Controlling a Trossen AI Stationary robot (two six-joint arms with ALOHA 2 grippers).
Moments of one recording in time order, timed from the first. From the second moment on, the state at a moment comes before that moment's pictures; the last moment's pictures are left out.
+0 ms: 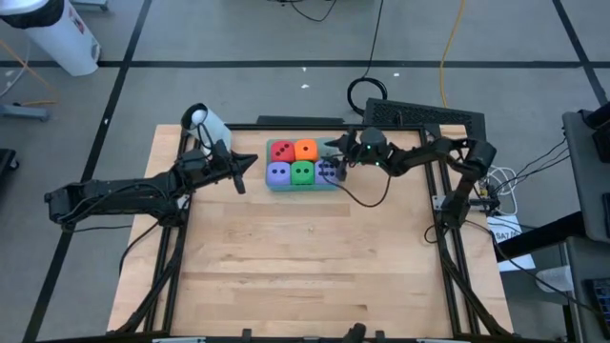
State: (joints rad) left arm 0.40 0.82 0.27 0.47 -0.05 -0.11; right arm -0.57 1.77 0.68 0.82 -0.26 -0.20
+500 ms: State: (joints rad) left arm 0.40 0.82 0.27 0.44 -0.05 -0.11; right arm -0.50 1.53 0.66 0.81 -0.35 -0.02
